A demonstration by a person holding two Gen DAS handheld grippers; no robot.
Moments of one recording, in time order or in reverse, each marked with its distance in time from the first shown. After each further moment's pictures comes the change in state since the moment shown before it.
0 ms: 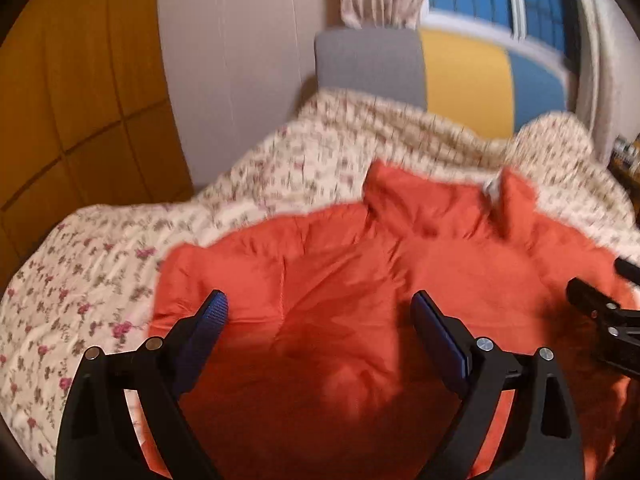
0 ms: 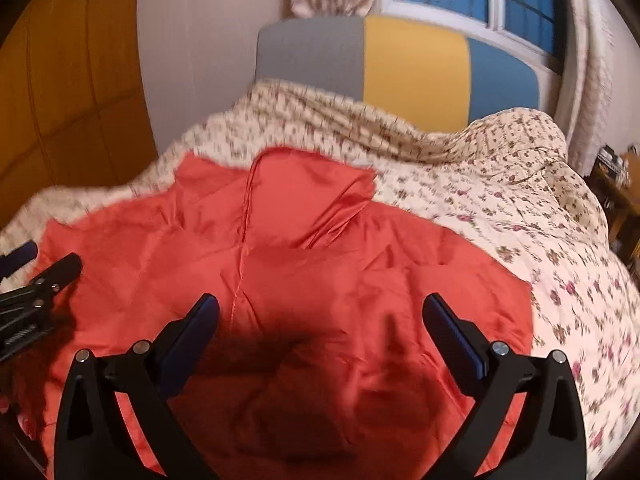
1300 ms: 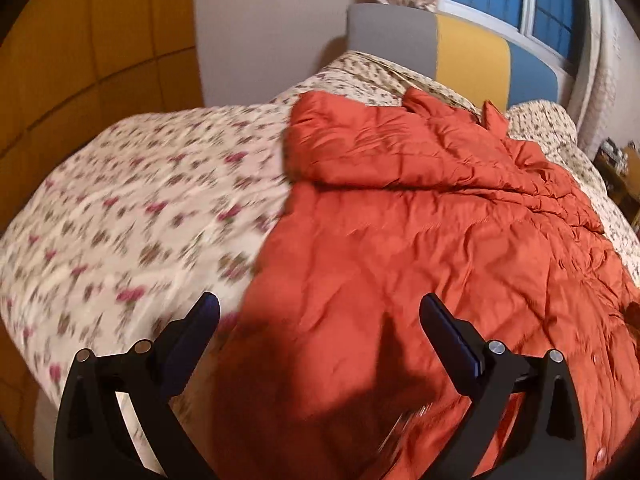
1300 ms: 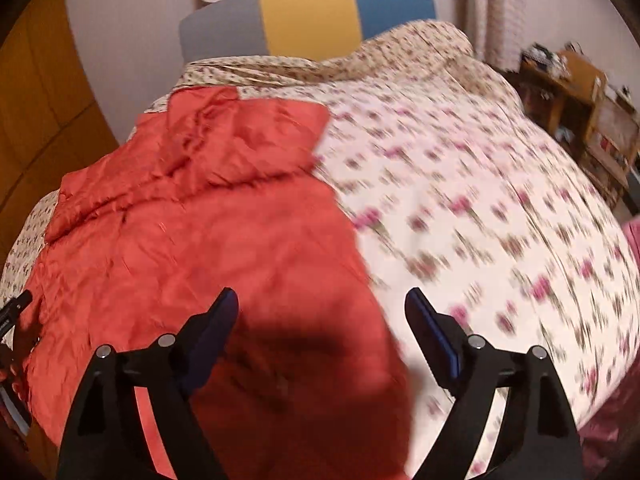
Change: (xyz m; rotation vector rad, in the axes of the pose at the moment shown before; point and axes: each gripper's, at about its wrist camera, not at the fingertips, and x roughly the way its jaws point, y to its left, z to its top) left arm -0.146 0.103 -0.160 -0.116 0.100 -0.069; right arm -0.207 -0.133 -0.186 0.284 0.139 -0.049
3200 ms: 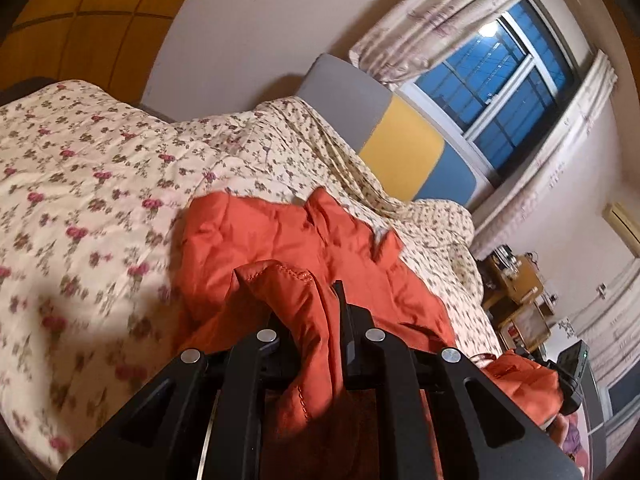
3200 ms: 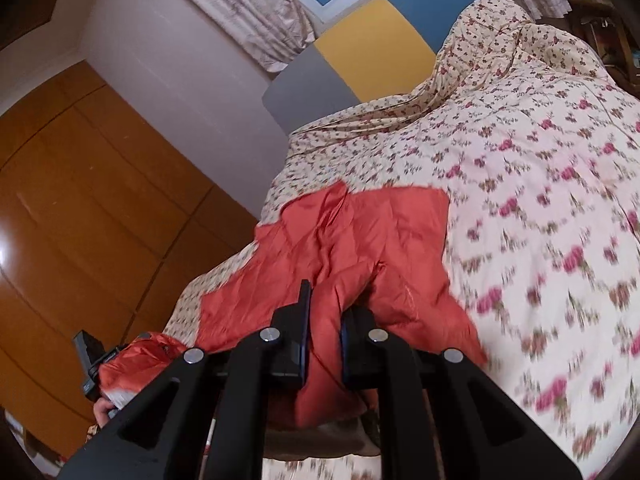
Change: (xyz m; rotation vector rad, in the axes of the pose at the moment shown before) left arm -0.042 0.023 0.094 -0.306 -0.092 -0.474; right arm -0.015 -0.025 0.100 0.231 -0.100 0.593
